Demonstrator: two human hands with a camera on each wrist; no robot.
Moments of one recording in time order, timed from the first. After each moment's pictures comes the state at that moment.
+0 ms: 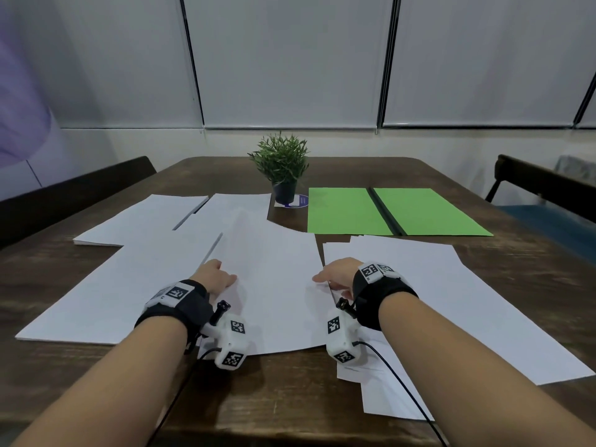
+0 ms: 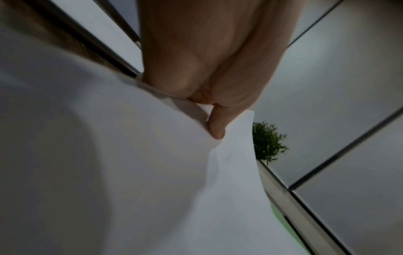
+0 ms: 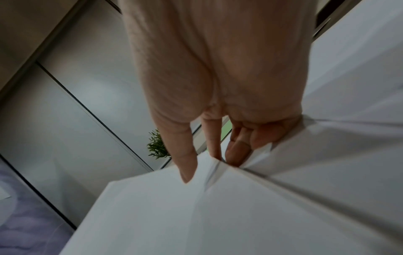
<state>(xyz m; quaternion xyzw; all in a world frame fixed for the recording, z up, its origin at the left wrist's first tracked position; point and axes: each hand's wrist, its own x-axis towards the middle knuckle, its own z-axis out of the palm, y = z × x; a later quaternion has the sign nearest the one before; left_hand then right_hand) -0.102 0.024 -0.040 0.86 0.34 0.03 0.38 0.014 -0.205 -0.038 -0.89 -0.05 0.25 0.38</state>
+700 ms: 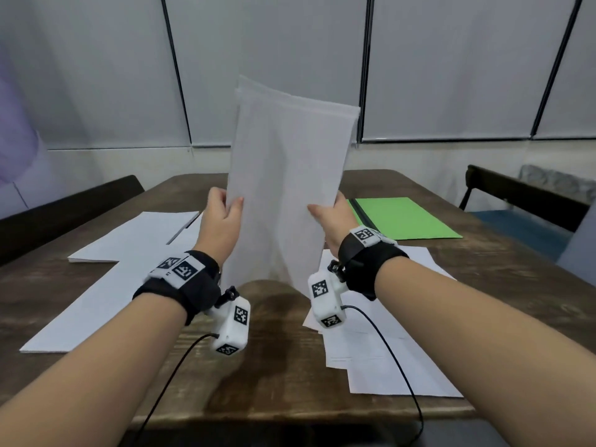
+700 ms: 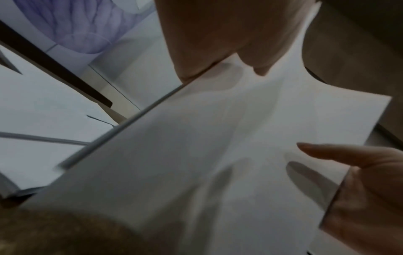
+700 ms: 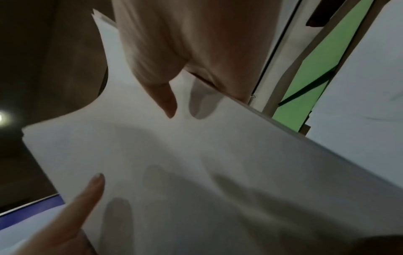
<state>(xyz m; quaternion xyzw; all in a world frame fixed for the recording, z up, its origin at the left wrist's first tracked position) -0.117 -0.036 0.062 0.77 0.08 0.40 0.49 -0.018 -0.200 0.057 -0.65 -0.15 0.00 0.74</state>
